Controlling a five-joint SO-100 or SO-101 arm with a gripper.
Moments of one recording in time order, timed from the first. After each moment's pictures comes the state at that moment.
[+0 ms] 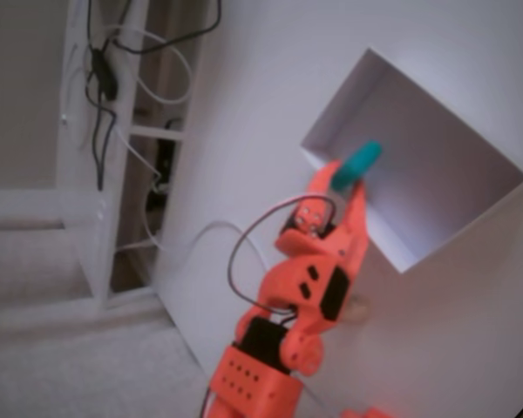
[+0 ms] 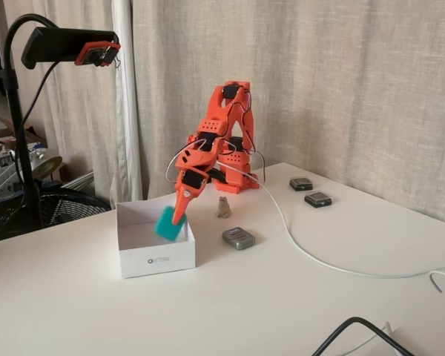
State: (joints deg) arm 58.4 90.4 125.5 11.4 -32.4
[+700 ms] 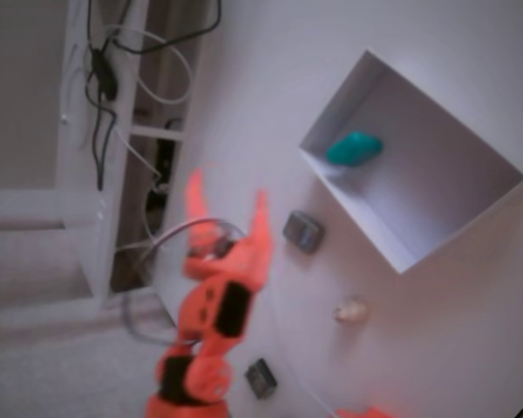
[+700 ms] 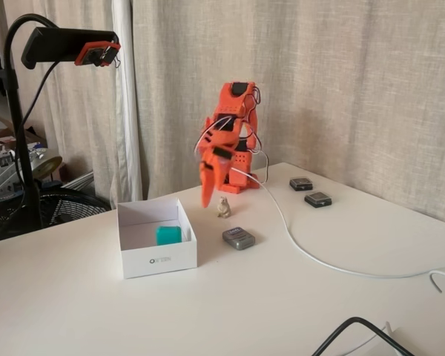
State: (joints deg) arm 41.7 109.1 124.8 19.9 -26.3
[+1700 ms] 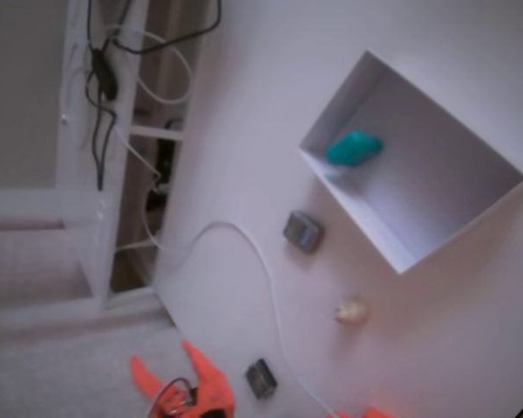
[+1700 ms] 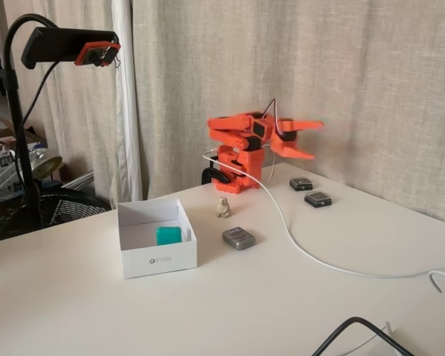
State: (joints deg) arm -3.8 185.9 174.0 28.7 -6.2
